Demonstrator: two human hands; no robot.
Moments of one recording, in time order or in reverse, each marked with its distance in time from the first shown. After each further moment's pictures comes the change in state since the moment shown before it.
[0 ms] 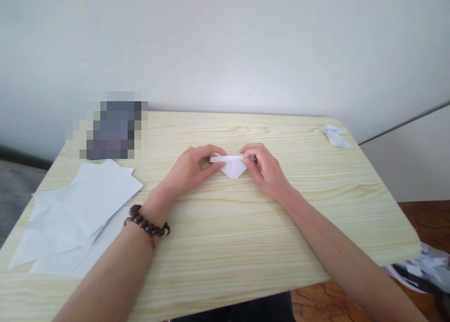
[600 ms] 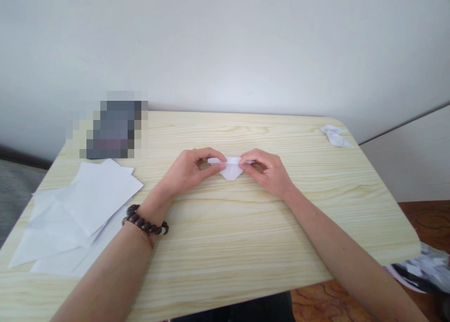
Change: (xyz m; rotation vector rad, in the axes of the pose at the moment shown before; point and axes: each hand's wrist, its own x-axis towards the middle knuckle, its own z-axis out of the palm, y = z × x) left_hand -0.002 0.001 -0.001 -0.194 -0.035 -0.107; right_hand 0.002 -0.001 -0.005 0.233 -0.059 0.101
